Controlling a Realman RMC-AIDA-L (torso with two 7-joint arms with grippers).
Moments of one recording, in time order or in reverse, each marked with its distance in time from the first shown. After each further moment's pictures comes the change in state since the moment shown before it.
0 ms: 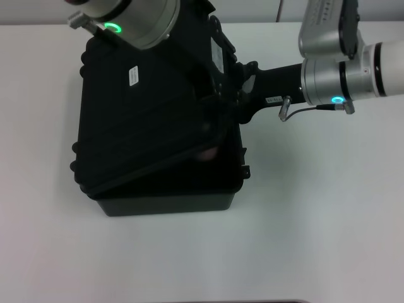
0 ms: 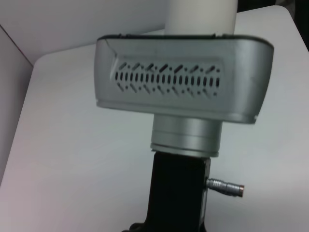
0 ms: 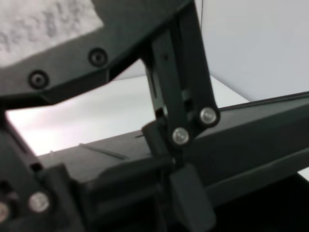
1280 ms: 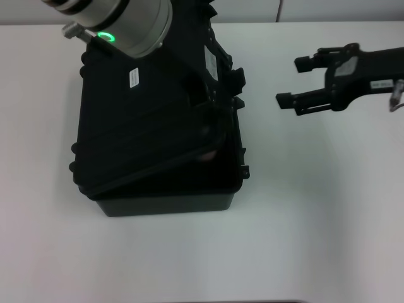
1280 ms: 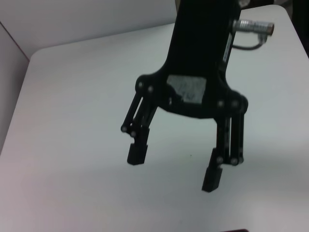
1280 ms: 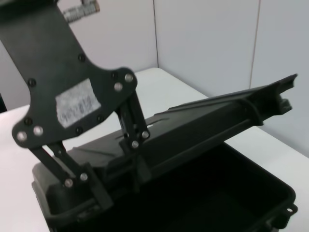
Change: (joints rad) left arm 0.027 0.000 -0.001 -0.004 -0.009 -0.002 0.006; right arm -0.401 -0.009 -0.047 -0.839 -0.076 0.352 0.529
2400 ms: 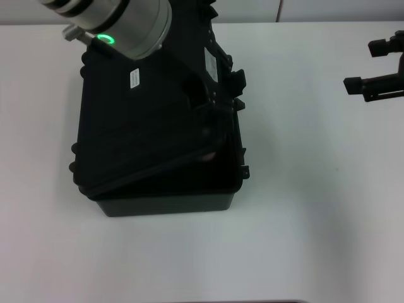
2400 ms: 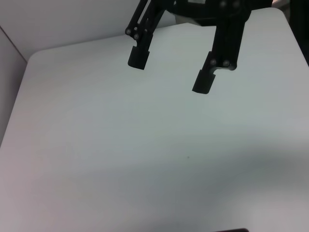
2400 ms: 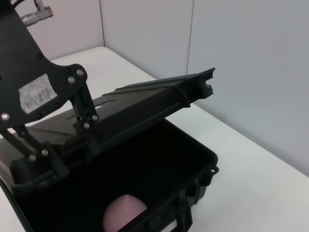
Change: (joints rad) left arm 0.006 0.000 -0.002 -0.010 -0.010 0.004 0.011; right arm -0.081 0.000 0.140 -0.360 -0.128 0.185 0.175
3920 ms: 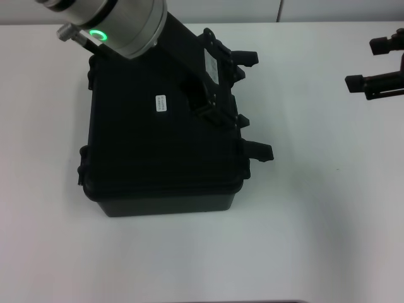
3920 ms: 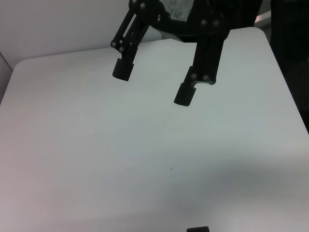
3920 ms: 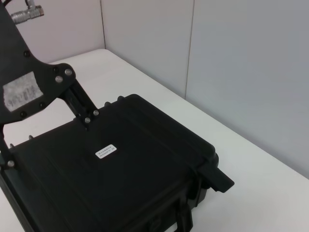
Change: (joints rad) left arm -0.012 0.001 -0.051 -0.006 -0.058 -0.063 0.001; right arm 0.008 -0.003 0.015 0.005 0.005 0.011 -0.005
